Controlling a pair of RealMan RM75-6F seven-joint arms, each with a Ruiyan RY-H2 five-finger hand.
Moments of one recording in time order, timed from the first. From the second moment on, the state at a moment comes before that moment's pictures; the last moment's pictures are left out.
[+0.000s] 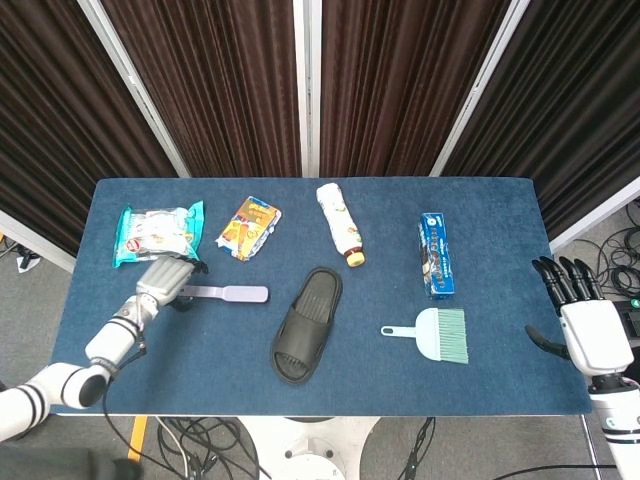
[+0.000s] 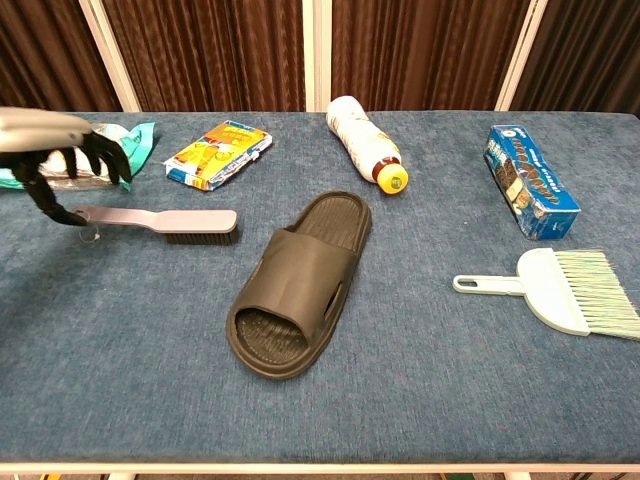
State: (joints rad) left arm -0.69 -1.38 -0.18 -1.34 1.13 0.62 0.22; right arm 0.18 -1.01 0.09 -1.65 -1.56 1.44 0.01
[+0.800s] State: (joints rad) left arm -0.85 -1.47 -0.06 -1.28 0.80 0.57 0.41; right arm 0.18 -1.04 0.08 -1.61 -1.54 1.42 0.05
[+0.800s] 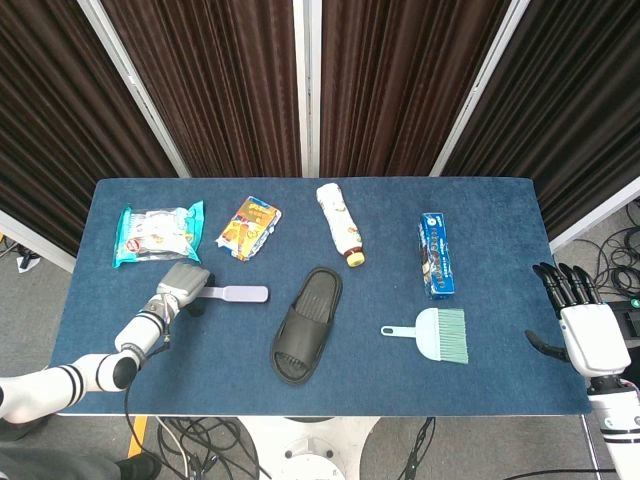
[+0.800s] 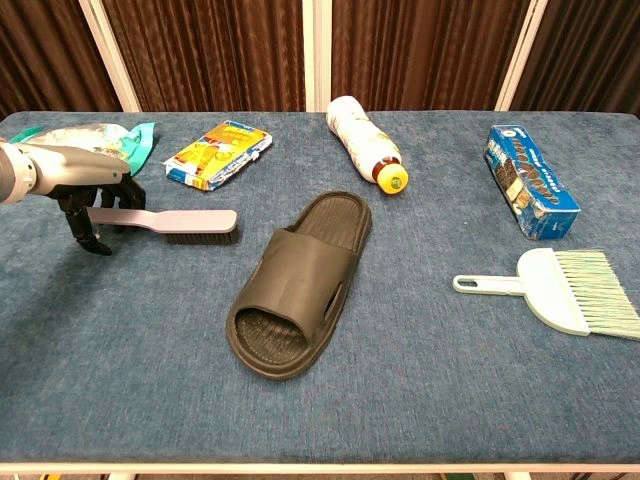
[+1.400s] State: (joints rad) left arm -0.84 -1.50 -0.05 -1.28 0.85 0.58 0.28; right arm 0.17 -1.05 0.07 -1.59 -1.53 1.42 0.06
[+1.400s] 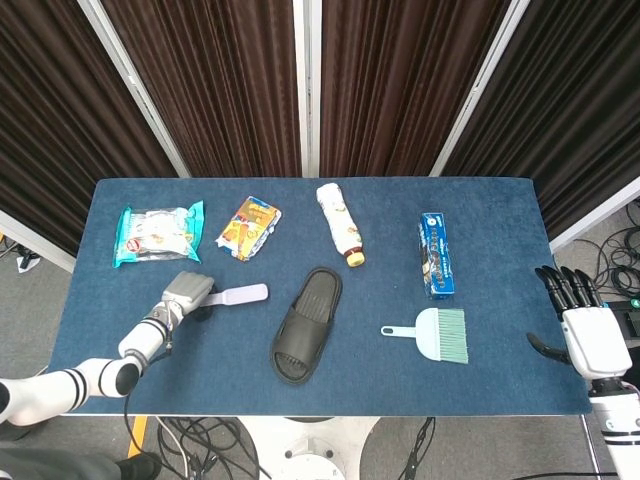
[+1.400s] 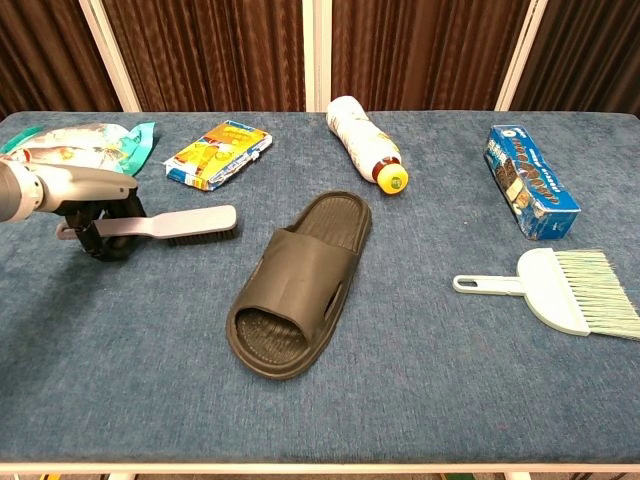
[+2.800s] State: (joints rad) left arm -0.51 -1.71 0.06 -0.91 1.83 1.48 -0.48; right arm 1.07 -1.41 0.19 -1.50 -1.18 0.45 -0.47
